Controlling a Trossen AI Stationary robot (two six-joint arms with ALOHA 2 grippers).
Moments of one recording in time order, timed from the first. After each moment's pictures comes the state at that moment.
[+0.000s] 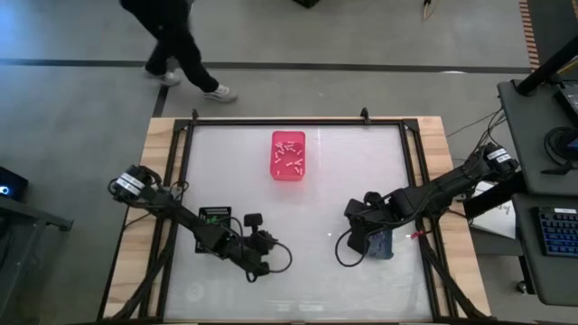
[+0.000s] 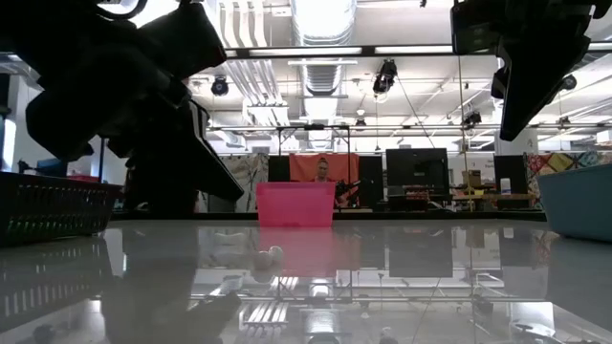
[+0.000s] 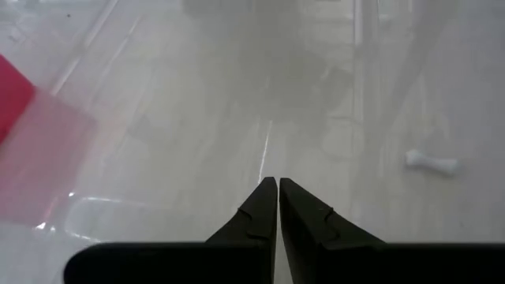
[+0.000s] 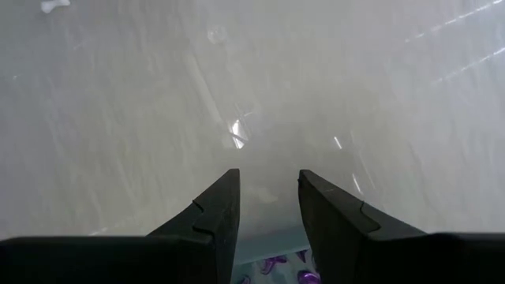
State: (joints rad) left arm -0.53 1.76 0.84 0.05 -0.60 -0.43; right arm 0.38 1.36 0.96 -0.79 0.13 0.81
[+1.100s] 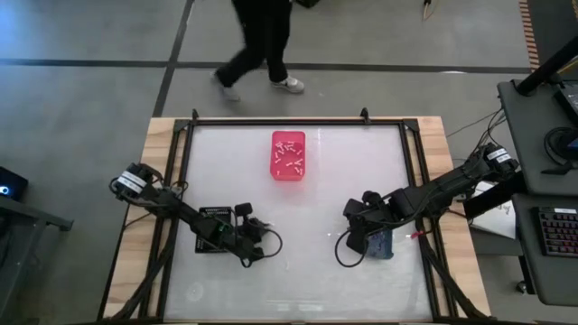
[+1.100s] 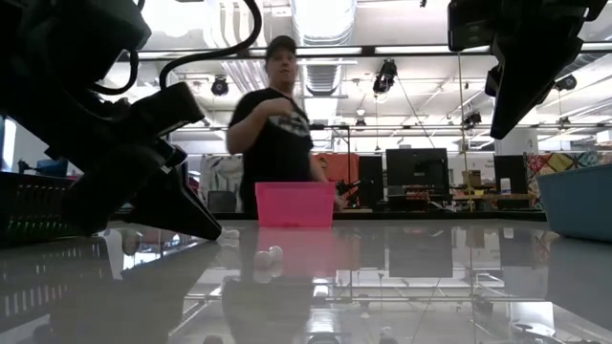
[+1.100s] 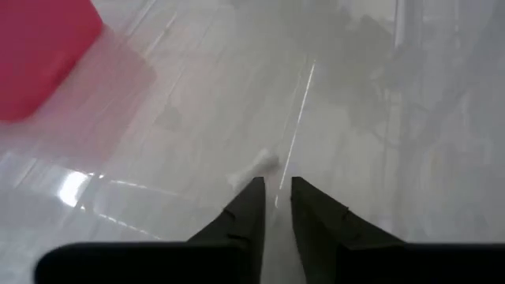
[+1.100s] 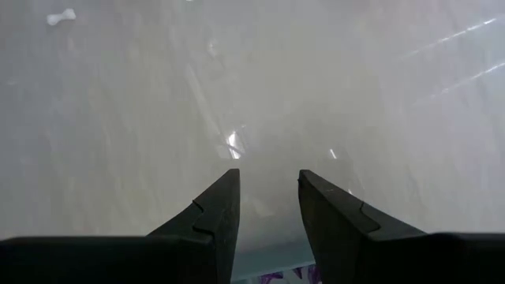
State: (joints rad) left arm -0.47 1.76 0.61 0.25 -0.66 -0.45; right arm 0.38 1.36 0.95 -0.77 0.17 0.78
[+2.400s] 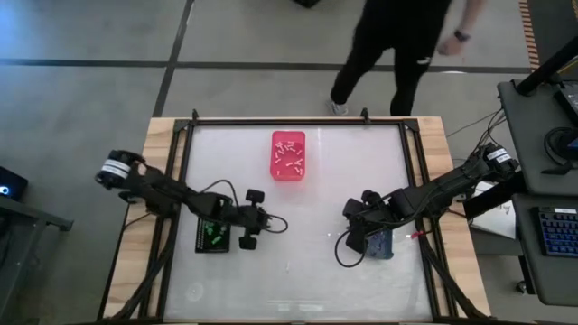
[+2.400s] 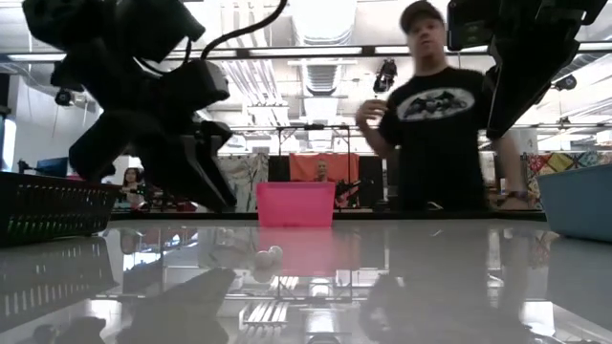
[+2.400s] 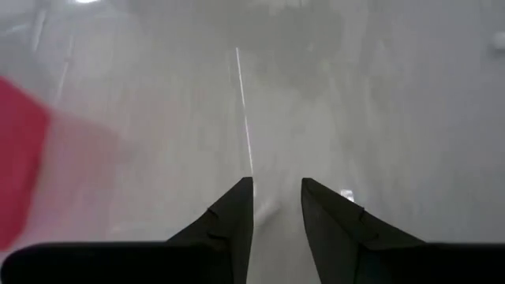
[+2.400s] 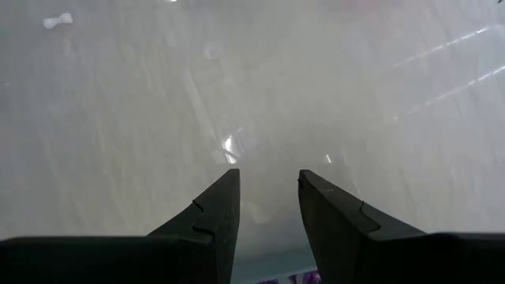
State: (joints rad) left arm -0.24 1.57 0.62 0.15 -0.22 0.07; right arm 0.38 1.36 0.95 -0.76 0.19 0.77
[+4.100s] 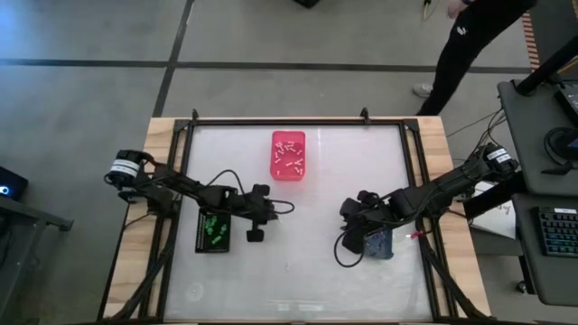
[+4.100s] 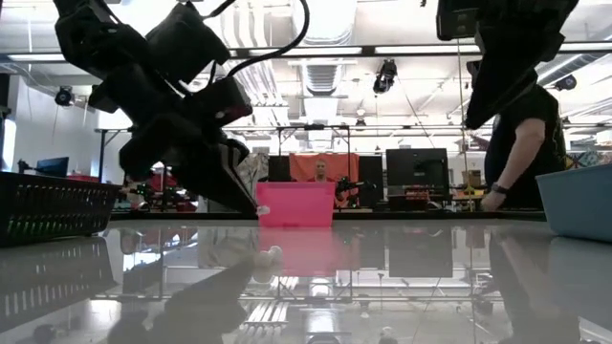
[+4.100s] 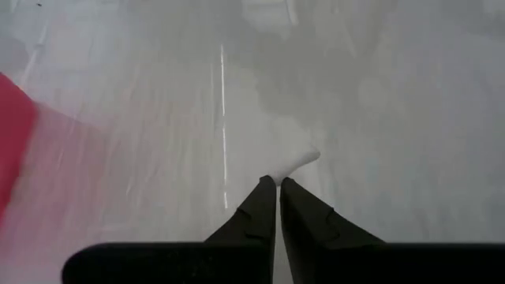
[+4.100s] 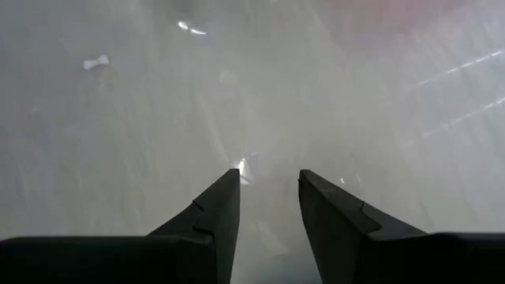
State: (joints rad) left arm -0.11 1.64 0.63 0.25 -0.06 0.05; right arm 0.38 1.36 0.95 -0.67 0.21 0.76
